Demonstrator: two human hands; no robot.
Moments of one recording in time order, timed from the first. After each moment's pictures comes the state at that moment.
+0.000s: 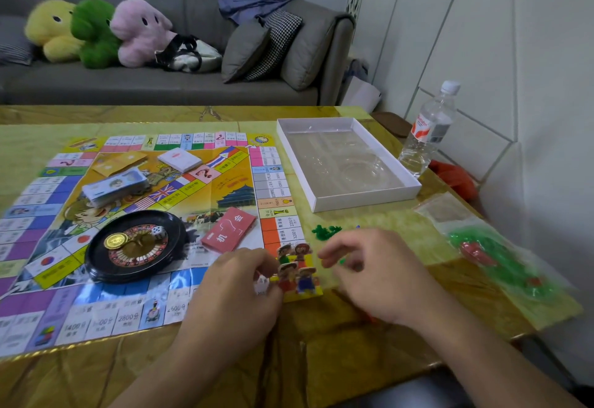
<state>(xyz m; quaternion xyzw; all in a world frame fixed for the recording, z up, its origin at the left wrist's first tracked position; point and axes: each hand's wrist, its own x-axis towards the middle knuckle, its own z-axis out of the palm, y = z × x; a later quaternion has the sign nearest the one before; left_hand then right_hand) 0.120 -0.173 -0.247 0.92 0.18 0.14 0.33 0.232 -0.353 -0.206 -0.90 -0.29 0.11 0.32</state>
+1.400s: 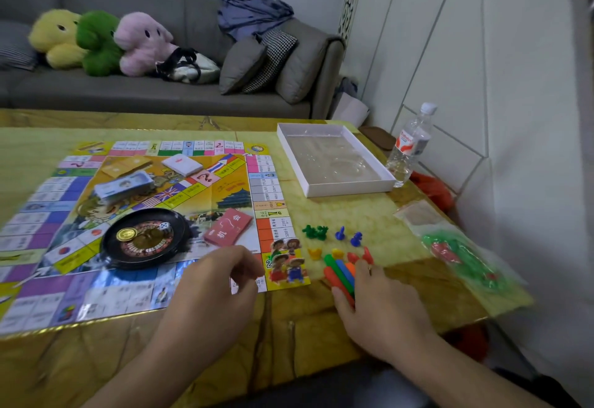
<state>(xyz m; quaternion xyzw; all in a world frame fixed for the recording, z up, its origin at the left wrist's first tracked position) 0.072 -0.183 -0.206 0.88 0.18 0.18 0.40 0.196 -0.389 -0.237 -0.97 -0.24 -0.03 -0.05</state>
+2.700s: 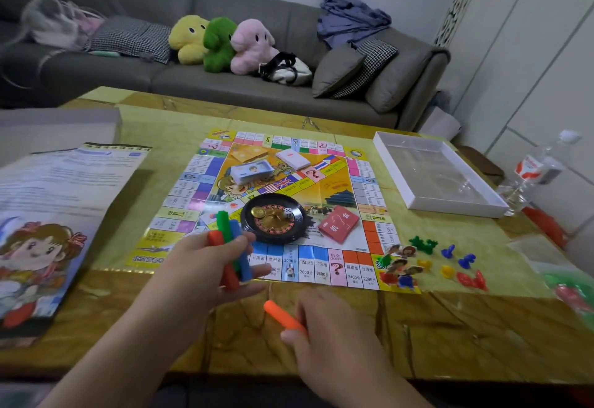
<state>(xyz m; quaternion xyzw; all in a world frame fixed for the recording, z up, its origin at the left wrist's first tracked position) -0.036 -0.063 -0.189 0.48 0.42 0.18 0.75 0.047 -0.224 -0.215 -0.89 -0.39 0.18 0.14</state>
